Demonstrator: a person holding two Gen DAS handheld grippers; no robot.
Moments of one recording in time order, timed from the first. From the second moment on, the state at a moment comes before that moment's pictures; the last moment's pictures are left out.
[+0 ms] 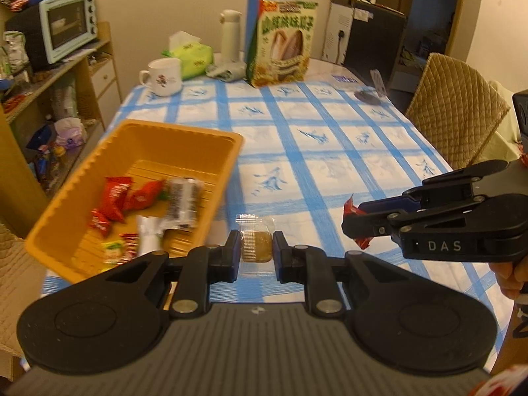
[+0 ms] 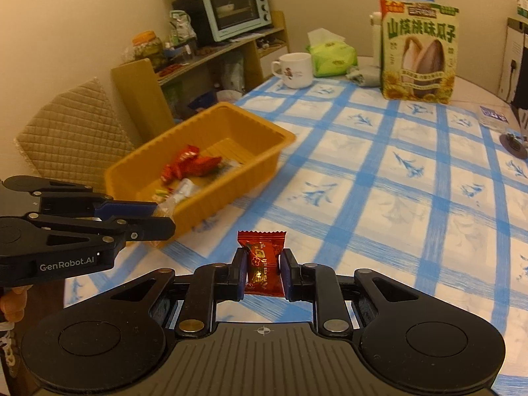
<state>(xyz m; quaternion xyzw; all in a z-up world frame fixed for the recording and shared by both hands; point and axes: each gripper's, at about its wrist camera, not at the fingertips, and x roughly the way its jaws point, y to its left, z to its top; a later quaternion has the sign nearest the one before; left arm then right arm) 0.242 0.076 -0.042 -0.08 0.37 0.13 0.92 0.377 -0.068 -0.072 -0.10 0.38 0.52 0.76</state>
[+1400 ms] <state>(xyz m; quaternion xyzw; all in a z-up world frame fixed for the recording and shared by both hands) 0.312 0.265 -0.048 -0.05 0.37 0.13 0.92 0.412 0.133 -0.076 -0.07 0.39 0.48 0.78</state>
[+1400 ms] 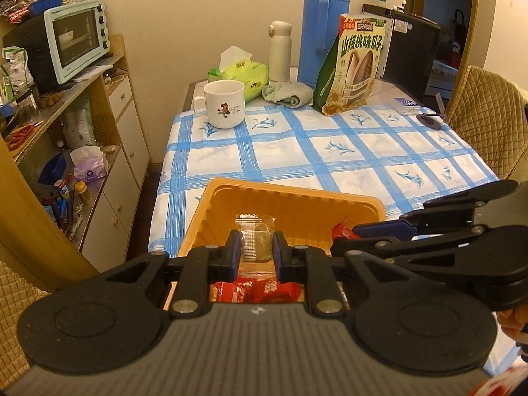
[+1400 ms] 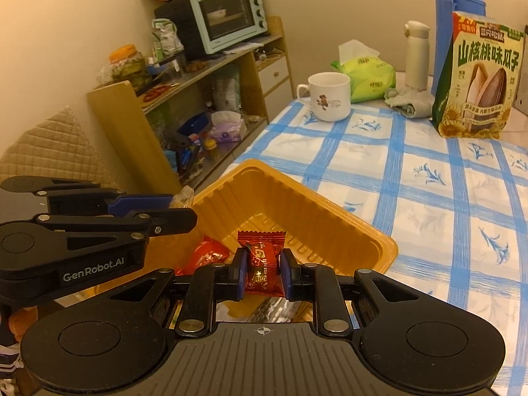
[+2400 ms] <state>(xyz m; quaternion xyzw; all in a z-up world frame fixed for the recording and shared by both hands) 0.331 0.293 -0.070 -0.07 0.38 0.11 0.91 0.434 0.156 -0.096 -0.07 0.41 0.46 0.78</state>
